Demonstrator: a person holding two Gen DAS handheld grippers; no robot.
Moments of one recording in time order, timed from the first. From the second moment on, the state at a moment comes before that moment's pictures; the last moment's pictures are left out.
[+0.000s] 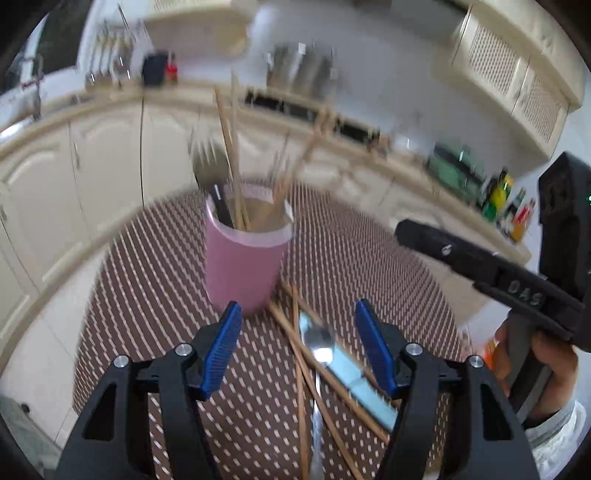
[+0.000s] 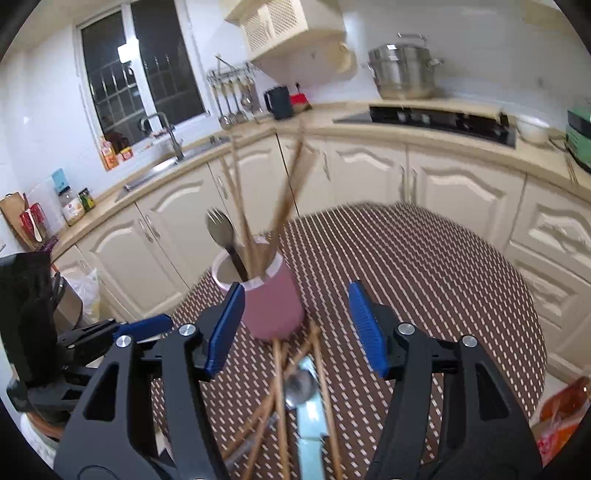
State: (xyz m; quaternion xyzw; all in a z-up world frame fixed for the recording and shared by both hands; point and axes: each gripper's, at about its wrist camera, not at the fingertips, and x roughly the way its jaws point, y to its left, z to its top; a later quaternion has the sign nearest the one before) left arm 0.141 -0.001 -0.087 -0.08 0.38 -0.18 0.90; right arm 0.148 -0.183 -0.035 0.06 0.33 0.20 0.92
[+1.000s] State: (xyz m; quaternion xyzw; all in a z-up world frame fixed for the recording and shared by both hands) left arm 0.146 -0.010 -0.143 -0.07 0.49 -0.15 0.85; right arm 0.129 -0.142 -0.128 -0.03 0.49 0.24 0.84
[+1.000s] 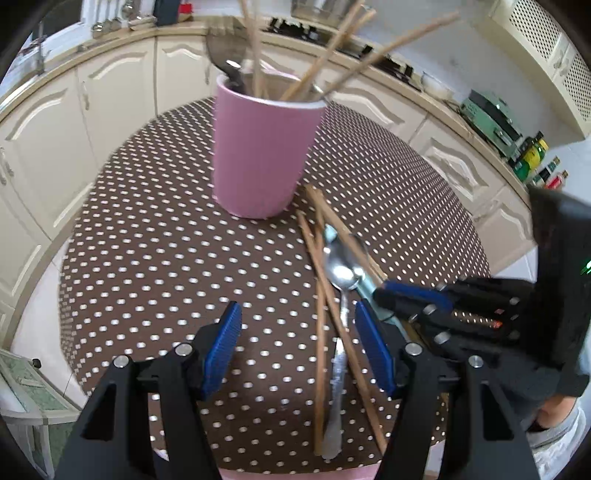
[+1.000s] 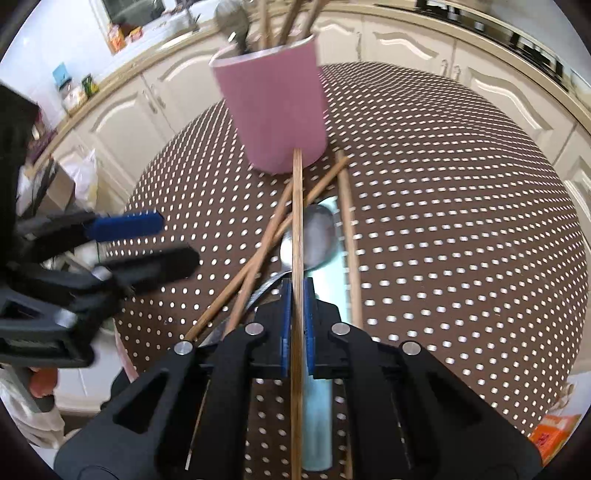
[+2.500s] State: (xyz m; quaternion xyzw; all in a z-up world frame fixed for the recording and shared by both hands) left arm 0.176 -0.022 -0.166 -0.08 0.54 -0.13 0.83; right arm 0.133 -0.179 -0.131 0.02 0.49 0.25 0.84
